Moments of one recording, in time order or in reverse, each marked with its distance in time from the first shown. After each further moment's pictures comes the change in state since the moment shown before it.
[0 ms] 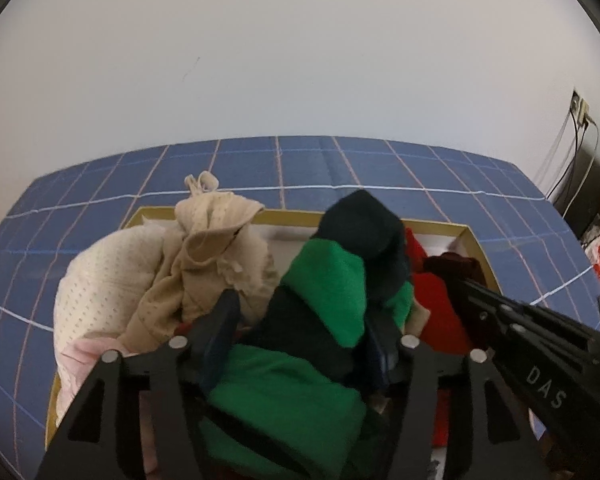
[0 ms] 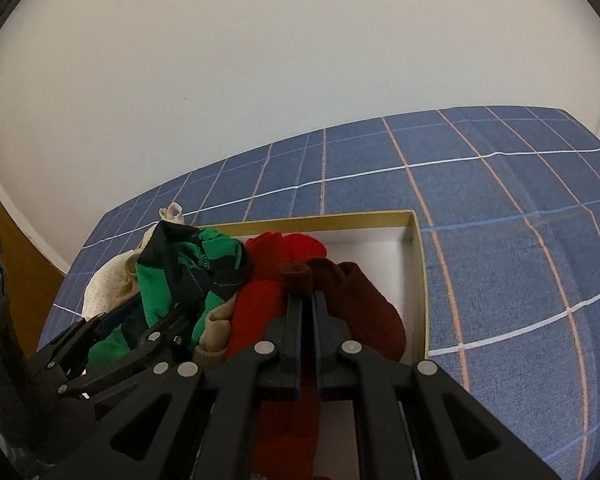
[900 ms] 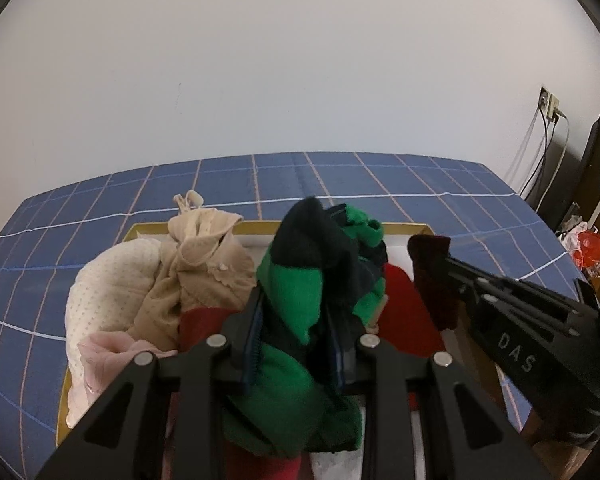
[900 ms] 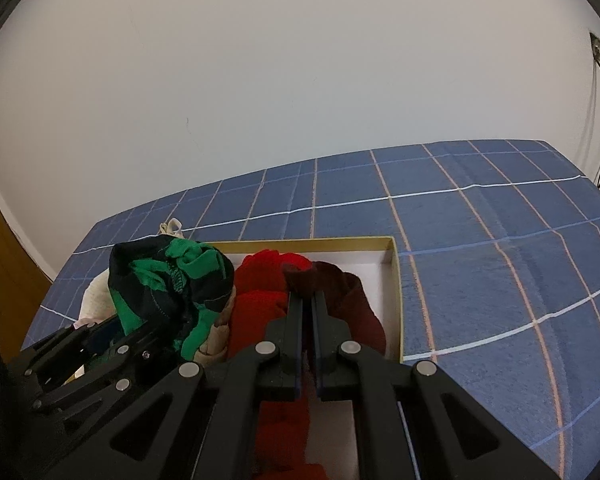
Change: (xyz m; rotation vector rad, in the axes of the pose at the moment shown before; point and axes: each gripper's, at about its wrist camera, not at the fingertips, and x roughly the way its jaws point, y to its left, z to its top) left arm -0.031 -0.006 -0.007 0.063 -0.056 -0.069; right arm -0.020 0.007 0.000 -0.049 -0.100 -0.068
